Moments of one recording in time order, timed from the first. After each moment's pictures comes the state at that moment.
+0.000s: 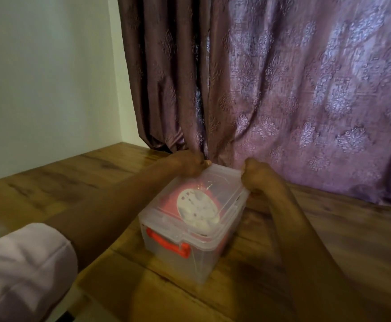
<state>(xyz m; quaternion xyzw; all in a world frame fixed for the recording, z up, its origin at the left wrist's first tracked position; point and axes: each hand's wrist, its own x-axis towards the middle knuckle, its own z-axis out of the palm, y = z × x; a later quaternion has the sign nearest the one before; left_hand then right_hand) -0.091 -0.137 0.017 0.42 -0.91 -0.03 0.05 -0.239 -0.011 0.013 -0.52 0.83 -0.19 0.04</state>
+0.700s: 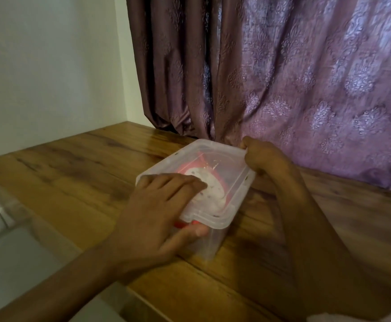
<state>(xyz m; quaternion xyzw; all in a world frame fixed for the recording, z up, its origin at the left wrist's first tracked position) 0.041 0.031 -0.056 0.22 -0.90 0.06 0.36 -0.239 -0.022 0.006 -0.57 0.81 -0.15 0.01</state>
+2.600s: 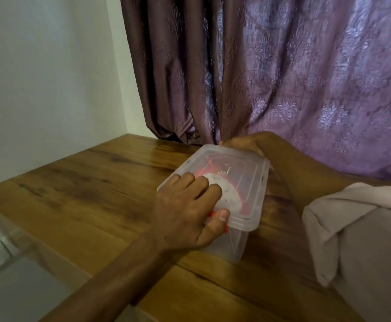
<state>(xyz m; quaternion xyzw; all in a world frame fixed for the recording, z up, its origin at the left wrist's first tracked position) 0.009 -0.037 -0.060 0.11 -0.82 0.20 0.52 -0.242 -0.116 0.020 -0.47 0.75 -0.20 0.42</state>
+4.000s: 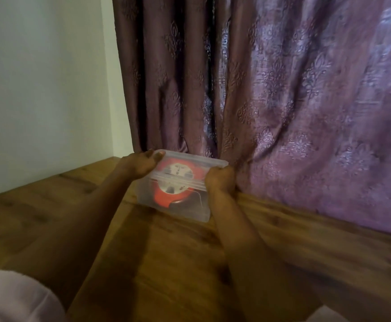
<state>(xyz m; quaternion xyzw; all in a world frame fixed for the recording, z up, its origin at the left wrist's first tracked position) -0.019 -0.335 -0.007 0.53 -0.81 -0.11 0.21 -0.193 -0.220 -0.021 -0.28 0.71 -0.63 0.15</state>
